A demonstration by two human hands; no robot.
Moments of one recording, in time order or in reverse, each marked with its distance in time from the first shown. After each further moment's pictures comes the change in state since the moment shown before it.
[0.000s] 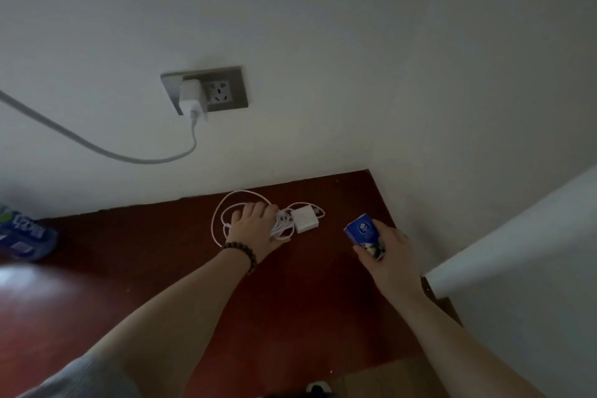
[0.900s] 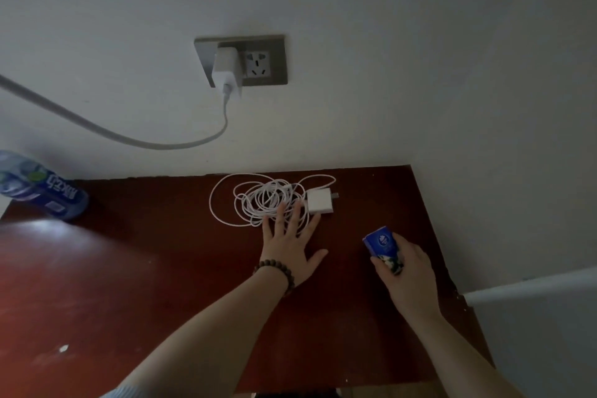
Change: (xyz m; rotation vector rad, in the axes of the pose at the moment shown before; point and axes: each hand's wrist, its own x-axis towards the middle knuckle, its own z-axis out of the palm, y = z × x) left_hand -0.022 0.027 0.055 -0.009 -0.186 -0.142; right_hand 0.006 0.022 0.040 0.007 -0.106 0.017
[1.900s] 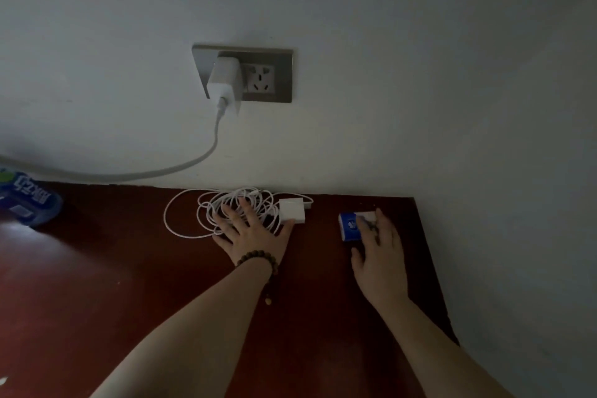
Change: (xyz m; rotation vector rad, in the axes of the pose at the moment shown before) left_hand 0.057 -0.022 -0.022 -0.453 0.145 -0.723; right_hand 0.088 -0.019 0.035 -0.416 -0.025 -0.289
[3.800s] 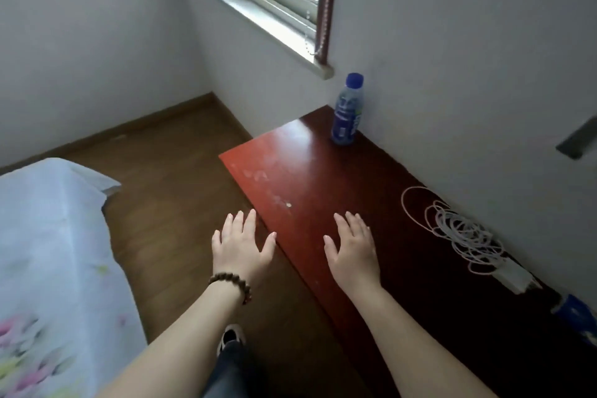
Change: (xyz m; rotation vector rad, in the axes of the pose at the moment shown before) left_hand -0.222 -0.331 -0.140 -0.090 0.364 -0.575; right_hand -0.140 -0.329 0.025 0.237 -0.456 -0.809
